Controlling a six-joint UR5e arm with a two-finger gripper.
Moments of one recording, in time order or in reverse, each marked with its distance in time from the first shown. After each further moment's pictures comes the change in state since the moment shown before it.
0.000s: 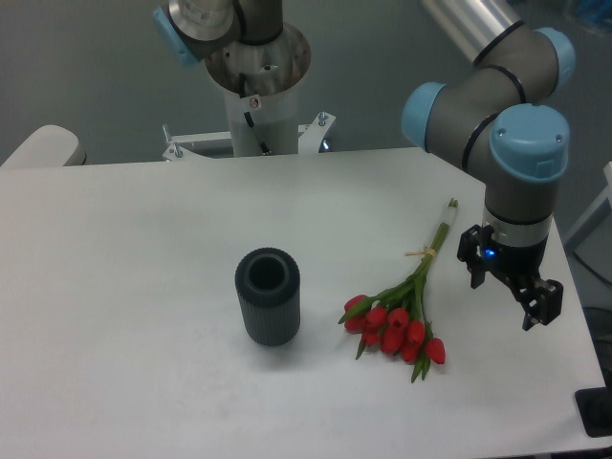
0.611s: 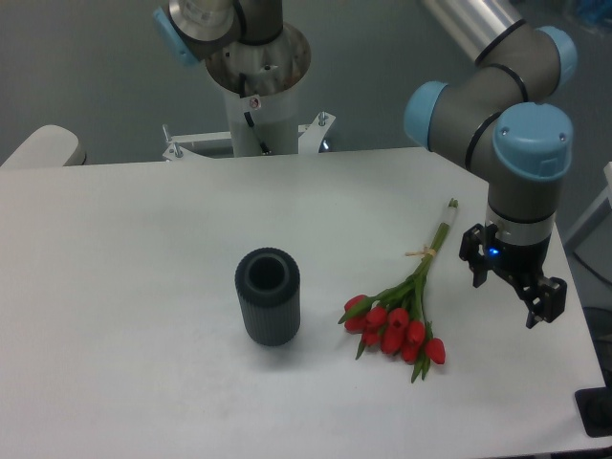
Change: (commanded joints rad) arm 0.012 -0.005 -0.003 -0.006 0.000 -0.201
